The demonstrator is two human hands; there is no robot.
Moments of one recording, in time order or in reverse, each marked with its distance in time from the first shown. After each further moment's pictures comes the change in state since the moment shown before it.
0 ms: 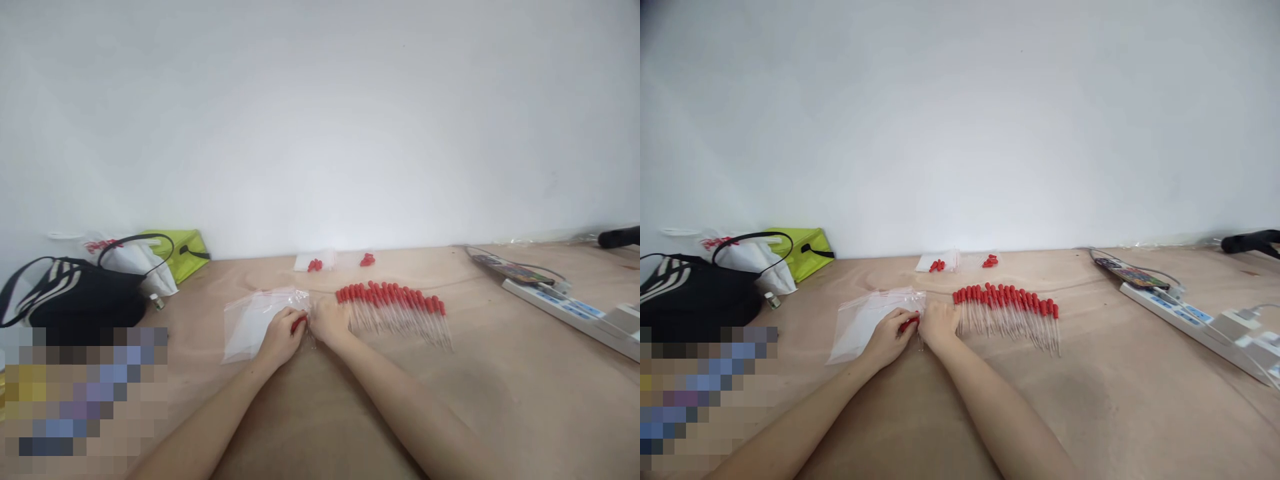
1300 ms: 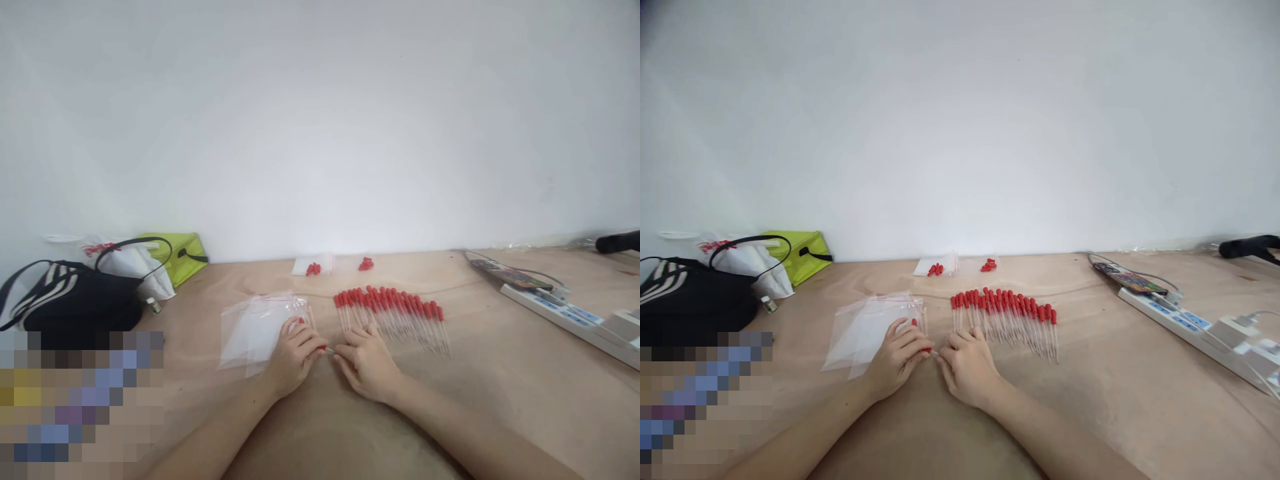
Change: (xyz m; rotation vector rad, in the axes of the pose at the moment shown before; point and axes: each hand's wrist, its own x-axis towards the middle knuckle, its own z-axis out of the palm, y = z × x) left_hand -0.015 0.039 -0.010 0.036 -0.094 0.431; right_hand -0.066 0.080 -0.013 -0.041 0.214 -0.662
